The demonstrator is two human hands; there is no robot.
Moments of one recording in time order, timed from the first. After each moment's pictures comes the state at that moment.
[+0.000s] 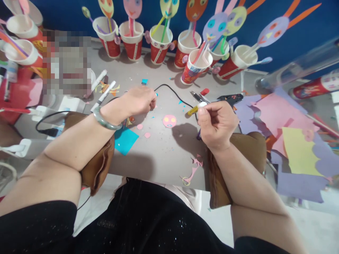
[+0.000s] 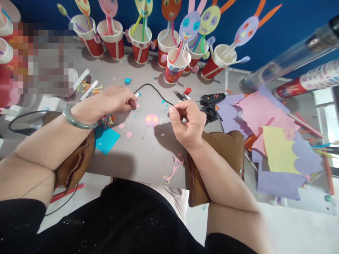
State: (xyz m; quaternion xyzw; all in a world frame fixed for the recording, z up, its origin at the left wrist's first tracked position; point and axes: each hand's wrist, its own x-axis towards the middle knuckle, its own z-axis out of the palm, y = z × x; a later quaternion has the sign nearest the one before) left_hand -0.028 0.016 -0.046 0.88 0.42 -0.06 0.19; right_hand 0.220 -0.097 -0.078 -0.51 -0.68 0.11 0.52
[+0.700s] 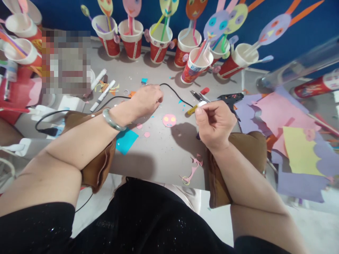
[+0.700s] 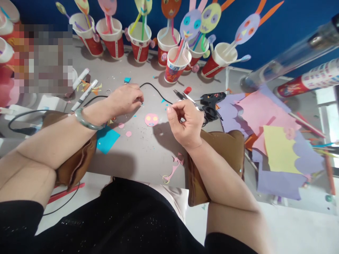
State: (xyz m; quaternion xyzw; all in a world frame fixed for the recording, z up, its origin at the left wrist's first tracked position) left_hand -0.005 0.015 -0.078 0.91 0.40 0.03 0.11; right_hand 0.216 -0.099 -0.072 -0.51 -0.69 0.11 0.50
